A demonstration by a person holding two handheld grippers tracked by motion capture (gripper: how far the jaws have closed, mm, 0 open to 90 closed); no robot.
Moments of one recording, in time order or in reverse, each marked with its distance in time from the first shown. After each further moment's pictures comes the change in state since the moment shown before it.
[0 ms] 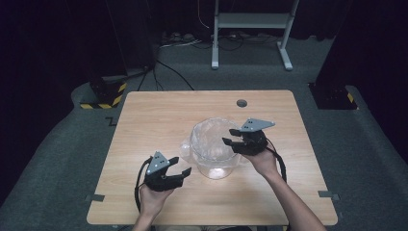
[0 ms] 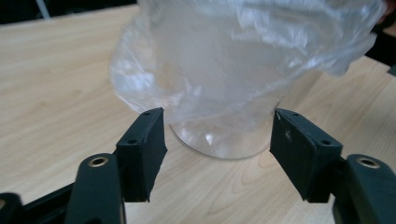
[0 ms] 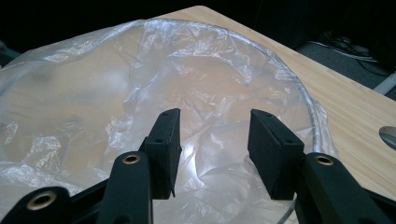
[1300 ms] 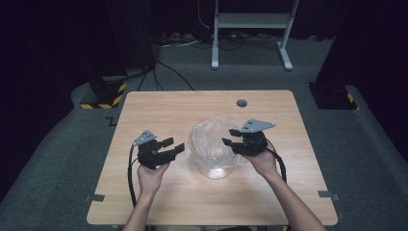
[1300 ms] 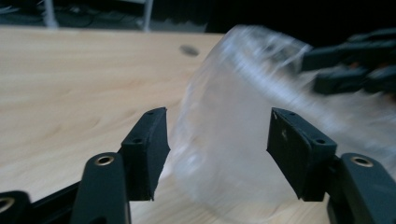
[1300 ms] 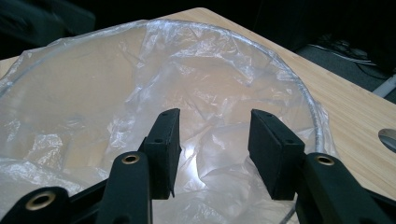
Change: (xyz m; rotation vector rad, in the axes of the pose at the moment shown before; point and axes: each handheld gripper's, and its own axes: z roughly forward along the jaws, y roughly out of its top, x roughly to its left) left arm 0.045 0.040 0.017 -0.078 -0.066 -0.235; right arm 0.002 -0.001 0.000 -0.008 -0.002 -0.008
